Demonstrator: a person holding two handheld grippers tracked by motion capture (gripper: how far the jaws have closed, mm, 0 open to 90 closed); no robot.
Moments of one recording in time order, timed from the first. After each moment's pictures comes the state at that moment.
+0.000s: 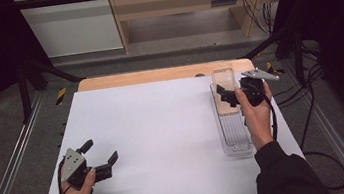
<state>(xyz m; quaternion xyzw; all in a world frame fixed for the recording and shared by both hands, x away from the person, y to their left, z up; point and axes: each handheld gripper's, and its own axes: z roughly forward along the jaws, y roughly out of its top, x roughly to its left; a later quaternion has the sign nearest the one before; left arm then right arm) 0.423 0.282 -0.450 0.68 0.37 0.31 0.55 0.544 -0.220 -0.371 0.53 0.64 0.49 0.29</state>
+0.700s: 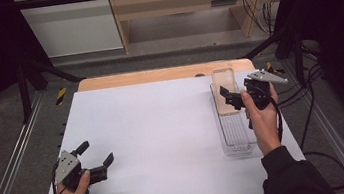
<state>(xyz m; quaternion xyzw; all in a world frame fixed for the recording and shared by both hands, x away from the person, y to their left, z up) 0.419 0.296 -0.450 0.68 0.37 0.31 0.56 0.524 -0.227 -0.361 0.51 0.63 0.50 0.29</state>
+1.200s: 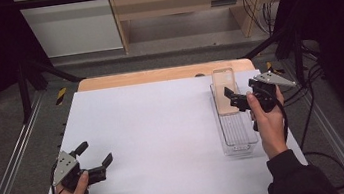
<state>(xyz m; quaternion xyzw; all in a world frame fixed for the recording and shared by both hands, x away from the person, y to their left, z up) 0.417 0.297 -0.450 0.68 0.37 0.30 0.56 0.511 -0.236 -0.357 0.51 0.63 0.51 0.29</state>
